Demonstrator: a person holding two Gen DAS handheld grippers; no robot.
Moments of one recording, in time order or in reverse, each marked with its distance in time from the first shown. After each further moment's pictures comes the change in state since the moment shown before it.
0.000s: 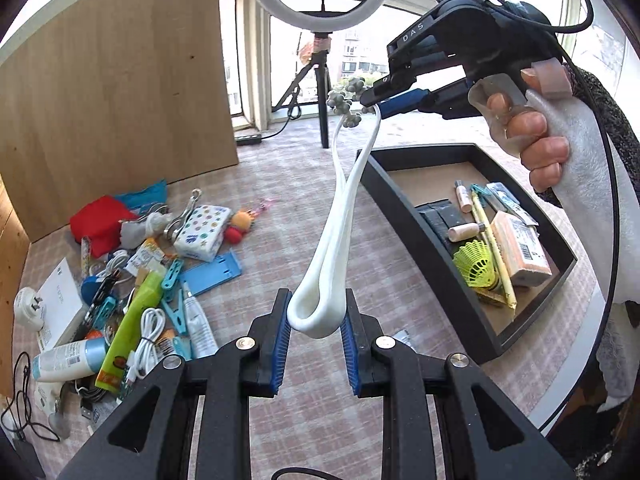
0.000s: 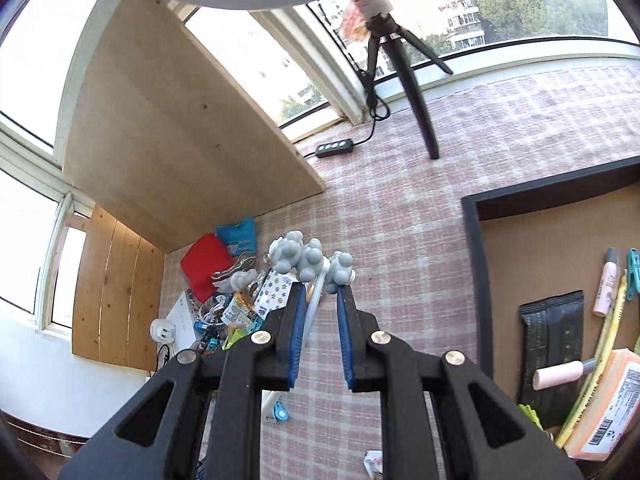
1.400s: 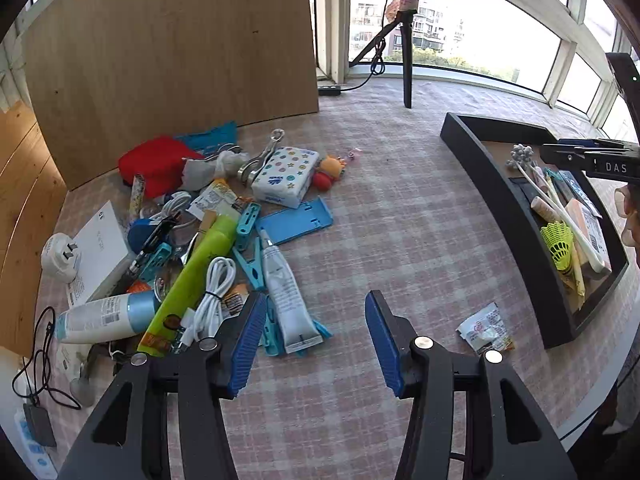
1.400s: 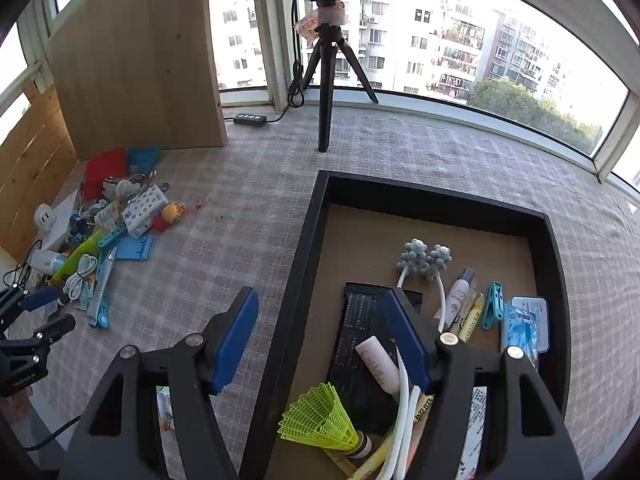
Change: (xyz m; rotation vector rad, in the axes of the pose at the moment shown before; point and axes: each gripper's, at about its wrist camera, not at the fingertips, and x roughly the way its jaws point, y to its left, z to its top) left arm 0.015 0.099 -0.041 -0.150 0.142 0.211; right arm -0.010 -0.027 -0.075 -0.495 -0.057 -0.362
